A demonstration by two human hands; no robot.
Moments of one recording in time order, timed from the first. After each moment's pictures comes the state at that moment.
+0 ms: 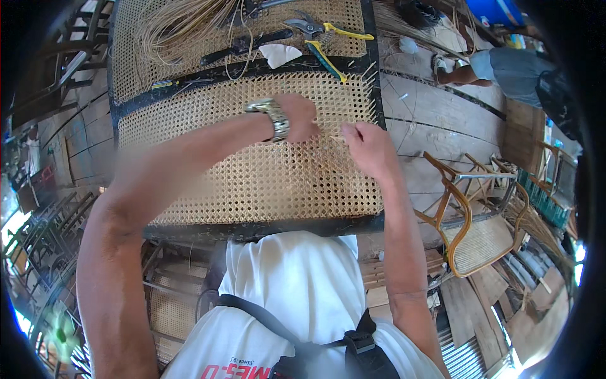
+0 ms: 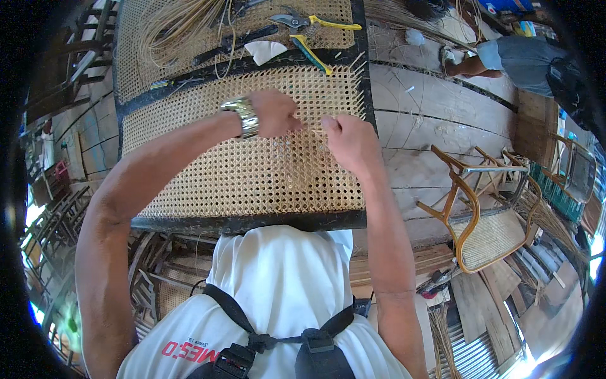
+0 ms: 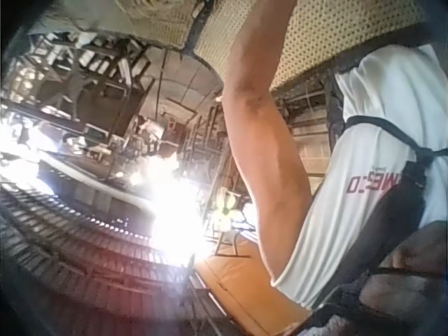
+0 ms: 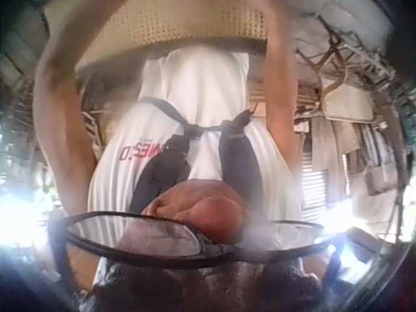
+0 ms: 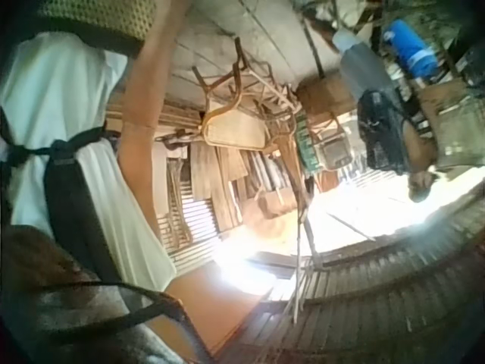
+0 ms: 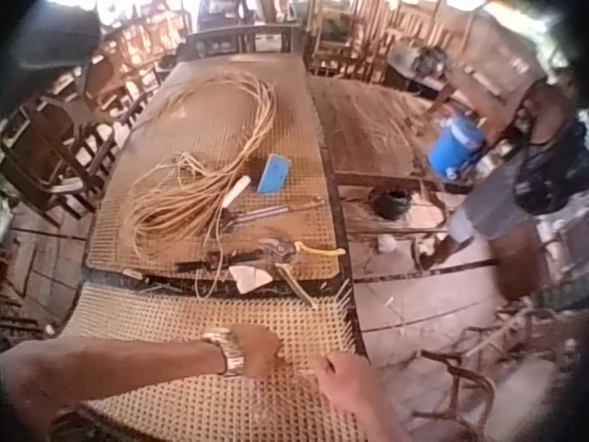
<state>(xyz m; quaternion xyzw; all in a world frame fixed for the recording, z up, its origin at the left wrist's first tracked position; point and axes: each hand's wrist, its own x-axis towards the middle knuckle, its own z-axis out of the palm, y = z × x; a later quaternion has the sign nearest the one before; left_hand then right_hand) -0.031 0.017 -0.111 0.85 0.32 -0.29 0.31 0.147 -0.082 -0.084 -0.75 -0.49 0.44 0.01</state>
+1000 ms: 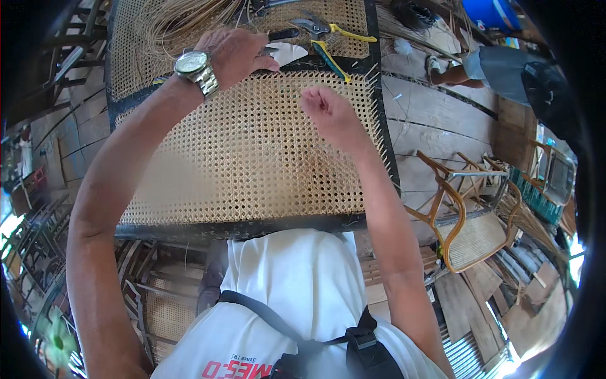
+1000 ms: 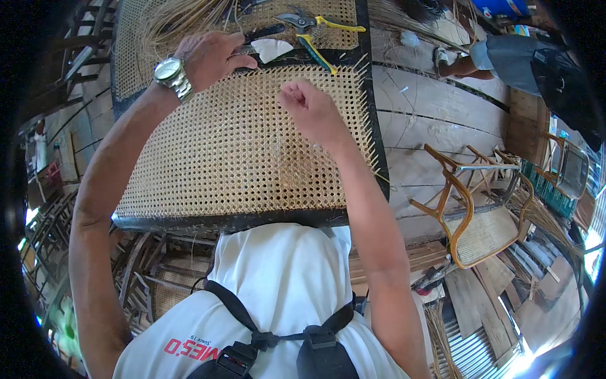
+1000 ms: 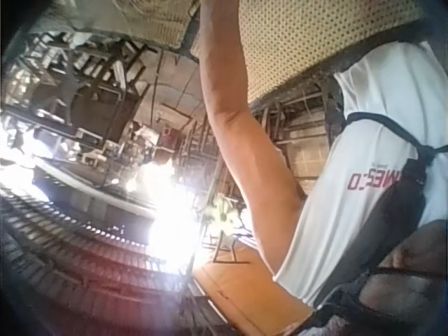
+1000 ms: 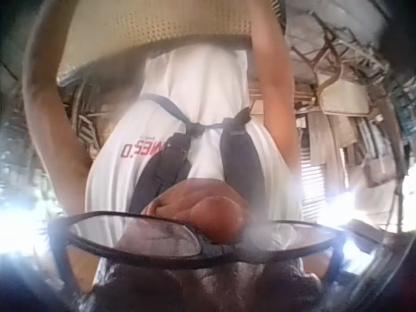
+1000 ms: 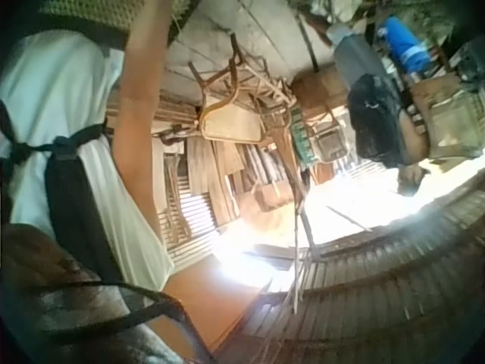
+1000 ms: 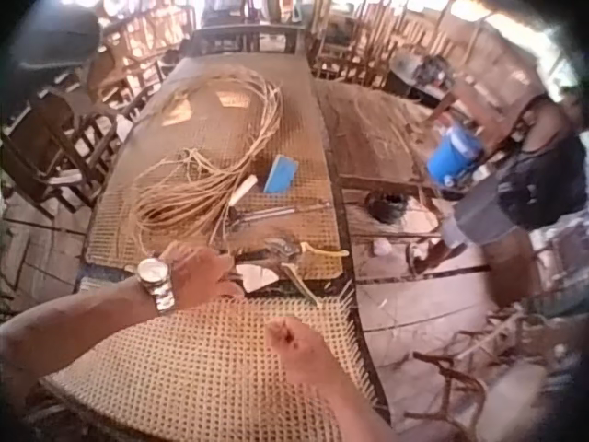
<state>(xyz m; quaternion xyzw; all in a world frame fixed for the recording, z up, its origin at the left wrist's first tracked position) -0.125 0.091 -0.068 0.92 0.38 -0.02 0.10 0.092 -0.049 -0.118 -0.59 -0.50 0.55 0.31</state>
